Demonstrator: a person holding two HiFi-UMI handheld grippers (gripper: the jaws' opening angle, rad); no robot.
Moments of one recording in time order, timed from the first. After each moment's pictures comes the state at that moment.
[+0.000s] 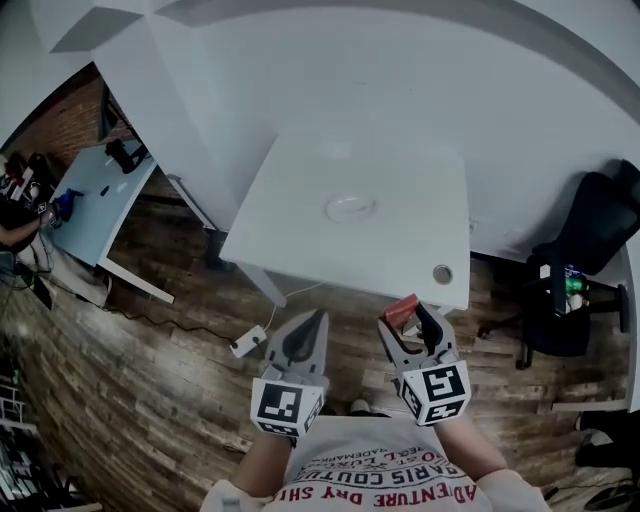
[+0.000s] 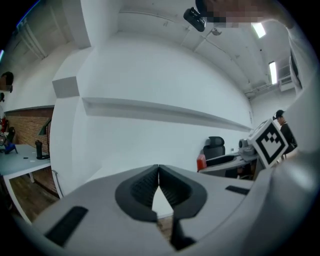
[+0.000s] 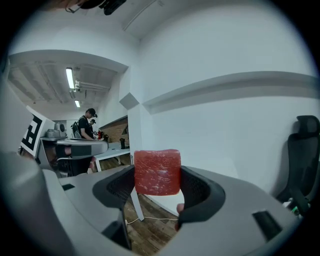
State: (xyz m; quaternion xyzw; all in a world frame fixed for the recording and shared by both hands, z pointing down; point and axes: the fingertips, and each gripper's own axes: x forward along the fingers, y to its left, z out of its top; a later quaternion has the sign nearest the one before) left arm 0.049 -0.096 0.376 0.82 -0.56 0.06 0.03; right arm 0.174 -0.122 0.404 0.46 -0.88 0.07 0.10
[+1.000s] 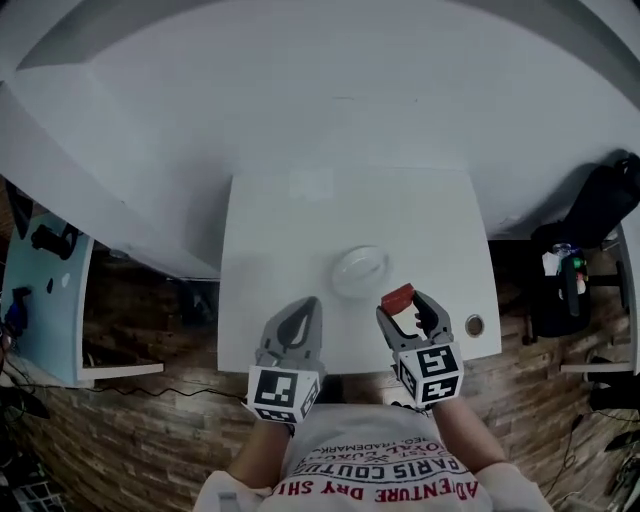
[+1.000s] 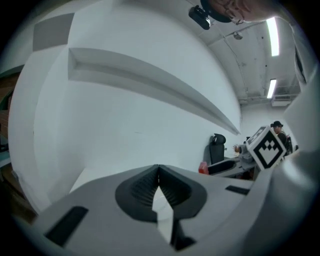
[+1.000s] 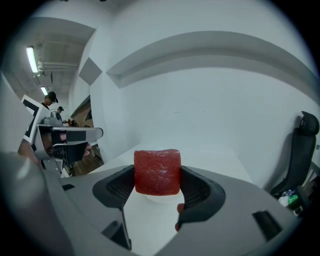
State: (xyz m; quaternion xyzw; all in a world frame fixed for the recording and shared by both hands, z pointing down) left arm -0.059 -0.426 0.436 0.88 -0.47 0.08 0.09; right arm 0.084 -0.415 0.483 0.56 -0.79 0.15 0.19
